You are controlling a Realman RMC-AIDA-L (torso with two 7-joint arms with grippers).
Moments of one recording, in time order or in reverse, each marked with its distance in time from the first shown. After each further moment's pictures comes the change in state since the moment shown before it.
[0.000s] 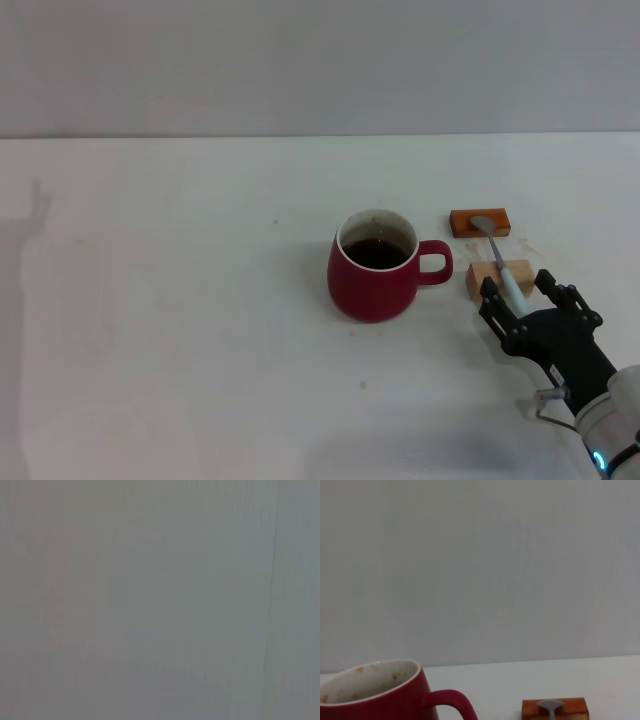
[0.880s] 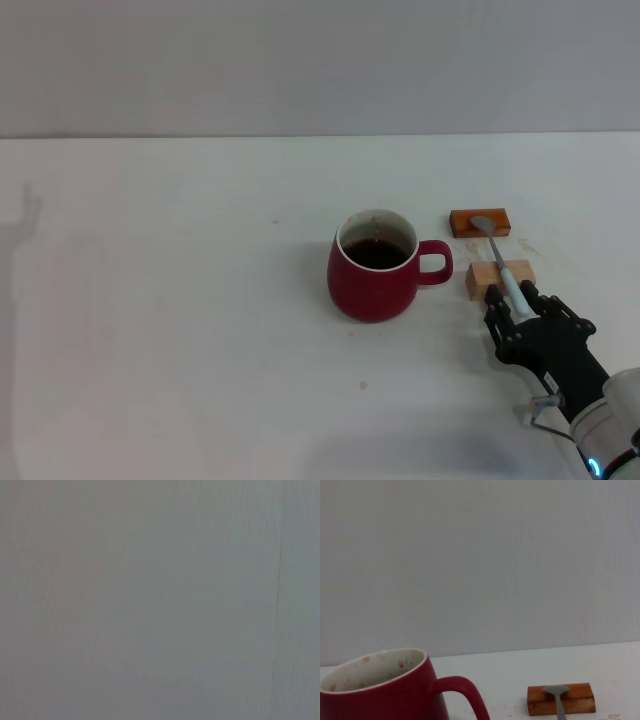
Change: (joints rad) left arm 0.019 0.001 -0.001 0.000 0.000 0.044 -0.001; right arm -0.007 0.000 -0.003 0.015 0.000 0.023 0.008
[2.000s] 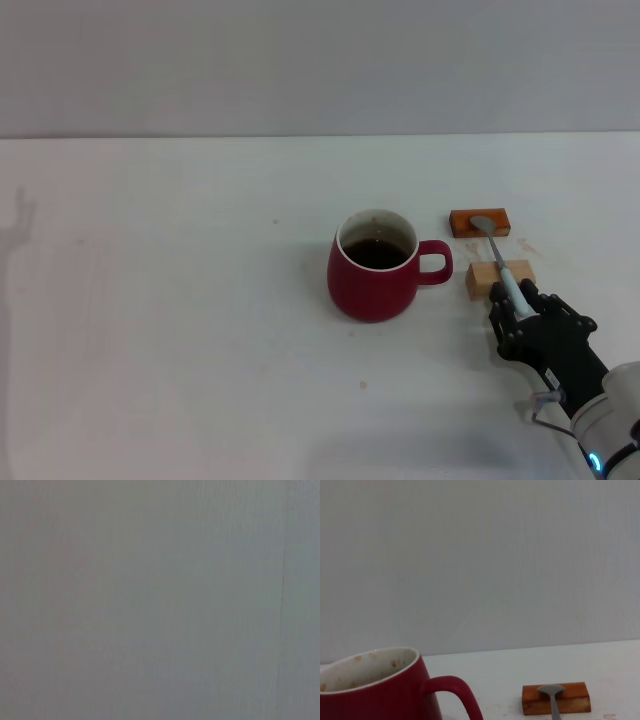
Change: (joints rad) left arm 0.017 -0.002 0.001 -0.002 0.000 0.023 -0.001; right arm 0.009 0.000 0.012 -0.009 0.001 0.016 0.003
